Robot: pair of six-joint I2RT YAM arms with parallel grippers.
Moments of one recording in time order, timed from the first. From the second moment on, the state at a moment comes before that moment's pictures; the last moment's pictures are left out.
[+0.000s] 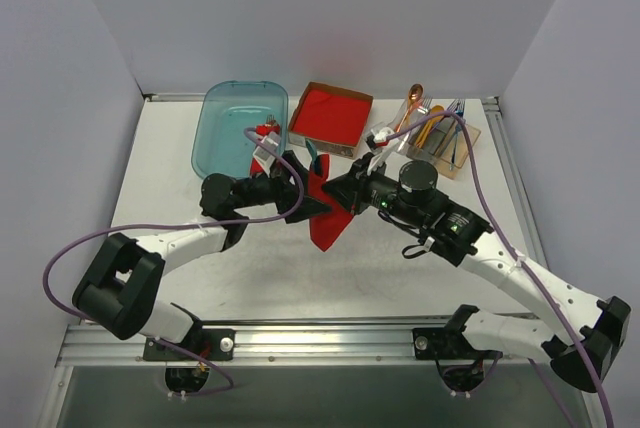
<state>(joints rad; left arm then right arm) -0.56 1.44 0.69 1.28 0.93 -1.02 0.80 1.05 0.96 -0.06 -0.13 0.37</state>
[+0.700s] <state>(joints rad) -0.56 1.51 0.66 1.26 0.93 -1.01 0.76 1.08 0.91 -0.05 -0.14 0.39</state>
